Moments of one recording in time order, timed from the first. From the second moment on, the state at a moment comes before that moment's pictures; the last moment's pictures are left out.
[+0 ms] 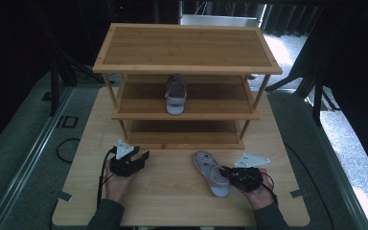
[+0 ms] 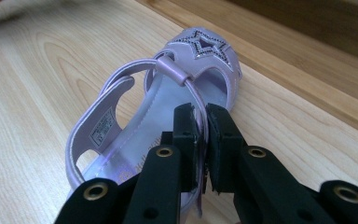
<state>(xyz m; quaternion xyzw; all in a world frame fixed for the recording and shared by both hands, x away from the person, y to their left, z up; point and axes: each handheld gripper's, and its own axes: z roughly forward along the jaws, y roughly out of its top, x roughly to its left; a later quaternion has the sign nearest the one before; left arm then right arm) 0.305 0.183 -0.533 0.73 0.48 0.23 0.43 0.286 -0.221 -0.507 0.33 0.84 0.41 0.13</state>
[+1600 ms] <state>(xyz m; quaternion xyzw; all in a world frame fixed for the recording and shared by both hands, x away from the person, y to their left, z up) 0.307 0.187 -0.536 0.73 0.49 0.23 0.43 0.303 -0.204 -0.441 0.27 0.84 0.46 0.12</state>
